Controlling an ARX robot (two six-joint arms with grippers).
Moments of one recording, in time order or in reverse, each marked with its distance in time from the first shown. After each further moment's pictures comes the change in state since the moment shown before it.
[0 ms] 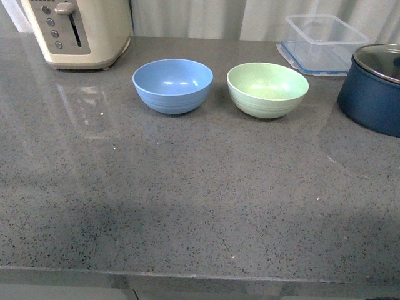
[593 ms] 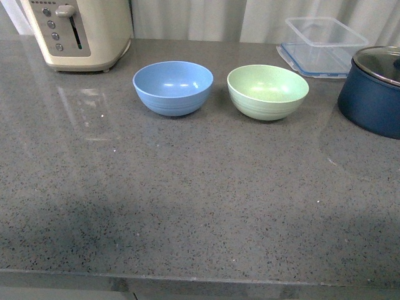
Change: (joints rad) left arm 0.035 -0.374 -0.153 -0.207 0.016 0.000; right arm 0.000 0.000 0.000 0.000 0.000 0.000
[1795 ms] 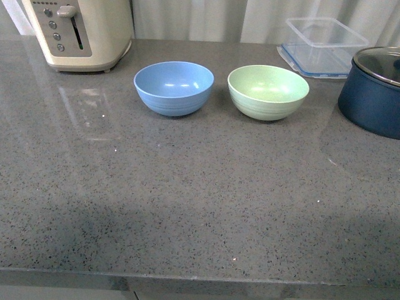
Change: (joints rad) left arm 0.000 -0.632 0.000 -0.620 0.000 0.000; right arm 0.000 0.000 0.000 0.000 0.000 0.000
